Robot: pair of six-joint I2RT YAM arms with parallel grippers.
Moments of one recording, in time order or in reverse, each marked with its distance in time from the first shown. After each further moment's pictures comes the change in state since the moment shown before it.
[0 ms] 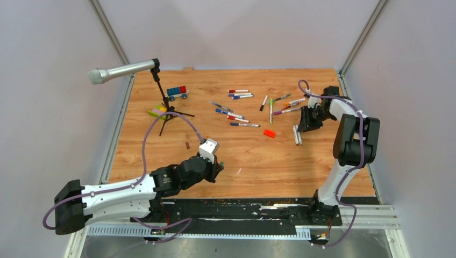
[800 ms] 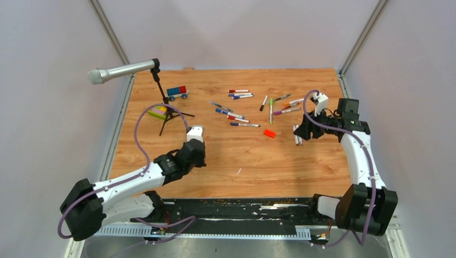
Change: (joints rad) left arm 0.278 0.104 0.049 -0.158 -0.058 -0.077; right arm -0.005 -0.669 -0.292 0.005 -0.273 -0.118
